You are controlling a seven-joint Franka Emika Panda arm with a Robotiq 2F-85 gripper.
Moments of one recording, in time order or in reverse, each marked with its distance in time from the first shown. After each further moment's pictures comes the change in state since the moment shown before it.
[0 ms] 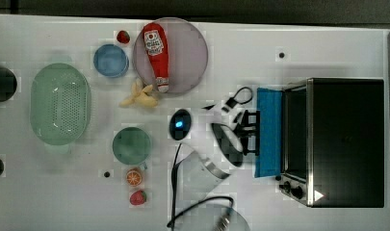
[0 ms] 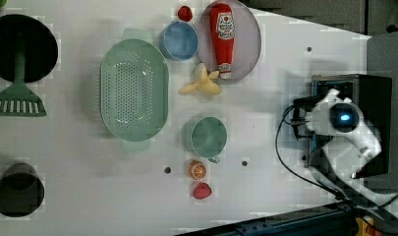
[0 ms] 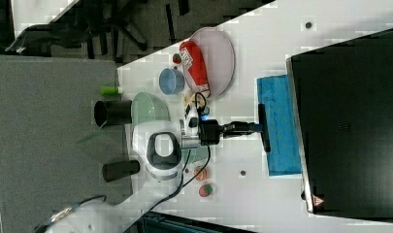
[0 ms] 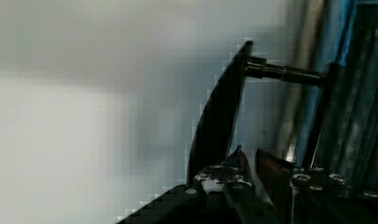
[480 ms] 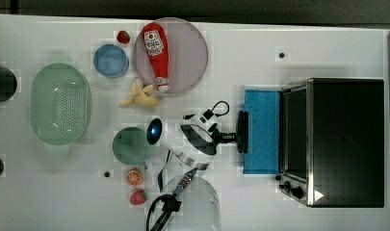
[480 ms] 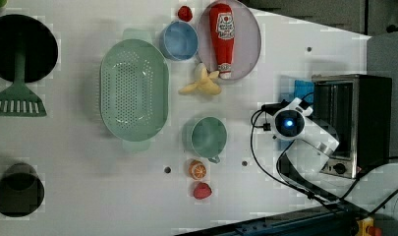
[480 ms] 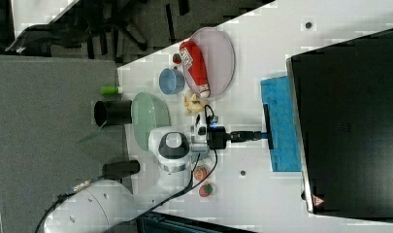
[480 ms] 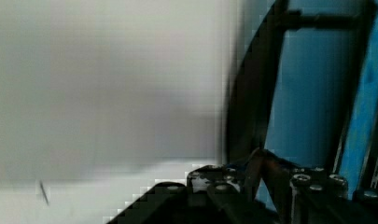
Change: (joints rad) arm 0.099 0.185 0.012 0.043 -0.082 -0.052 0.338
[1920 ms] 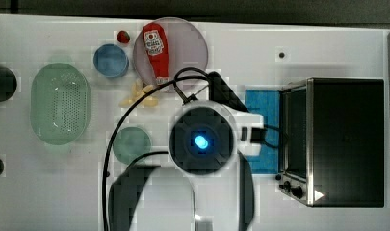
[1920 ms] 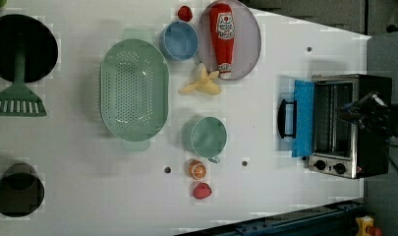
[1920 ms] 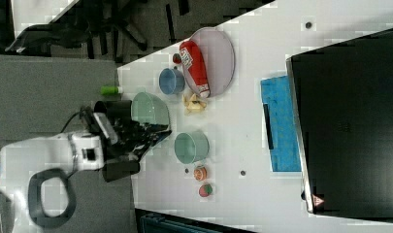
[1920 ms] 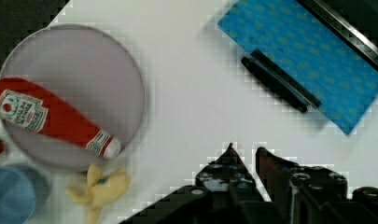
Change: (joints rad) arm 0.001 -0.764 -0.020 0.072 0.908 -0.297 0.046
